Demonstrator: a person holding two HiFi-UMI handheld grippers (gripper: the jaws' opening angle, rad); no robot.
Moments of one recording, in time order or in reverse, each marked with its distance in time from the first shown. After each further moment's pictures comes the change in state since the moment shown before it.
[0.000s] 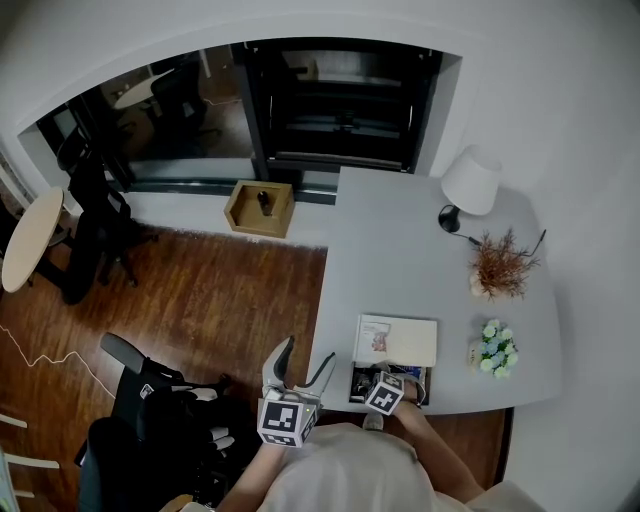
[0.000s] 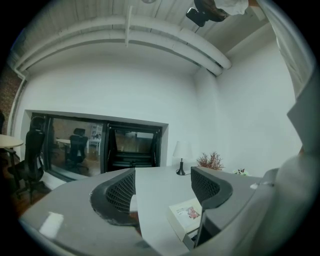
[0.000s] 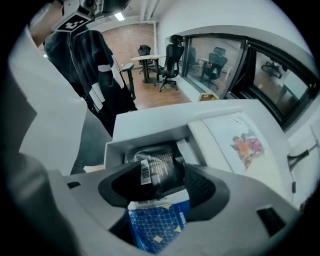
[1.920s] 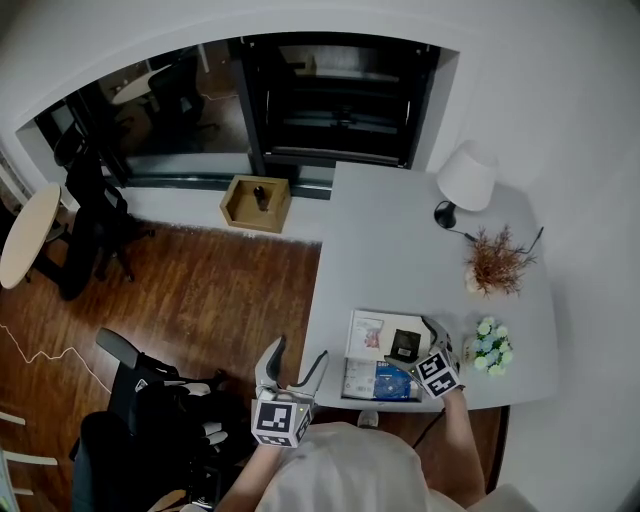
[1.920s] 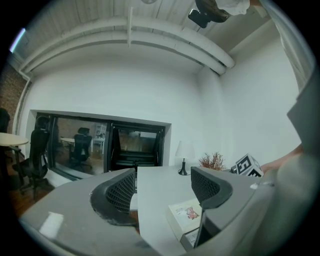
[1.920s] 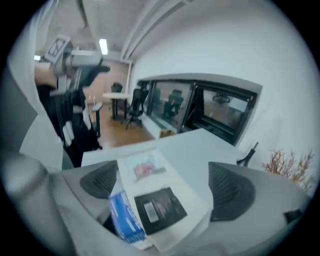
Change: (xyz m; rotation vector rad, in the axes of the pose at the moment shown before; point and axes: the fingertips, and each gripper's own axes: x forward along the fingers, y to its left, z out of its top) left arm -0.005 -0.005 -0.002 -0.019 0.000 0.040; right arm -0.151 -0.130 -0.010 0.203 -0.463 -0.379
